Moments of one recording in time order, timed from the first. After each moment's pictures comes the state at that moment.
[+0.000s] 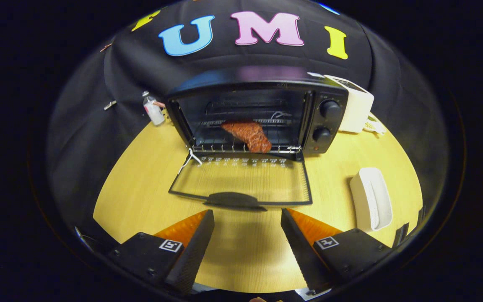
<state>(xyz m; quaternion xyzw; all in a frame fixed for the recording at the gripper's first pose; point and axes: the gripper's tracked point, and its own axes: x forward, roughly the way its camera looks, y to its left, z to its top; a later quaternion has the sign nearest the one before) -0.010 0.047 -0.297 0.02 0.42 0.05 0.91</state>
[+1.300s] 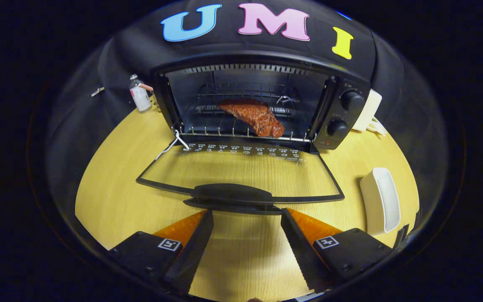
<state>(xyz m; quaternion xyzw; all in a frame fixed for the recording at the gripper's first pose) 0.027 0.056 -0.322 -0.01 0.41 0.01 0.91</state>
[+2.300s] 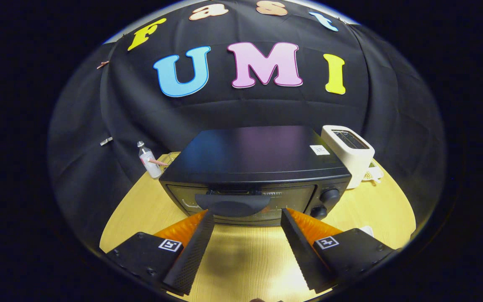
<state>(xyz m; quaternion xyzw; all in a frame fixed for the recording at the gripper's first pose) 0.111 0.035 -0.178 0.04 0.26 0.03 0.97</state>
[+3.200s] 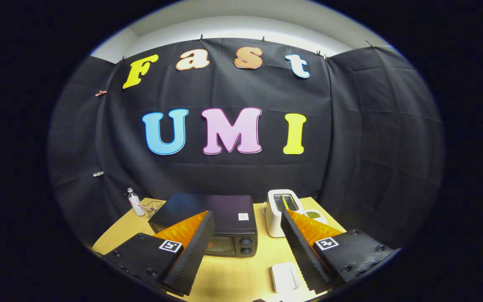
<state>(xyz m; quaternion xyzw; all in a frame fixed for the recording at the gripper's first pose) 0.046 -0.103 0.012 0.00 0.09 -0.05 0.99</state>
